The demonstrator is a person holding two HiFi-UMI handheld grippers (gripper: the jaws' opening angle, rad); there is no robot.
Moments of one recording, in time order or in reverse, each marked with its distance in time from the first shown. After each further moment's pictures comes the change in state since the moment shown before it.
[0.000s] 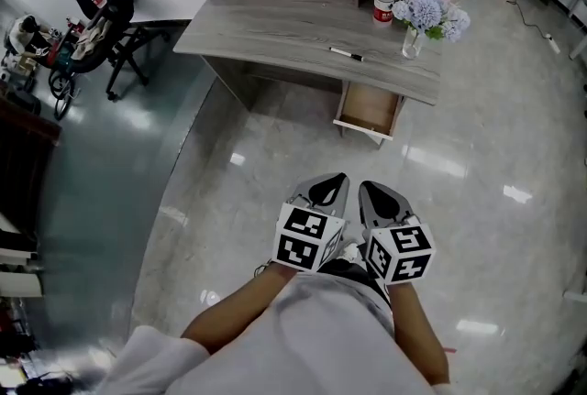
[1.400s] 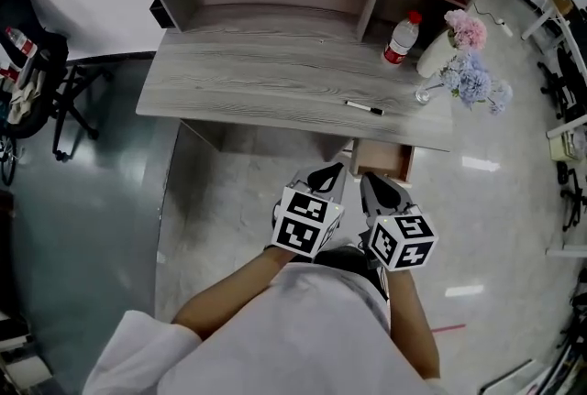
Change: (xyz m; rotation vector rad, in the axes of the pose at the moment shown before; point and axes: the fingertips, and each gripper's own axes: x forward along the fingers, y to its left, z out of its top) left arm 0.093 0.226 0.094 0.061 0.011 -0.291; right arm 0.226 0.002 0.105 0.050 -0.012 -0.285
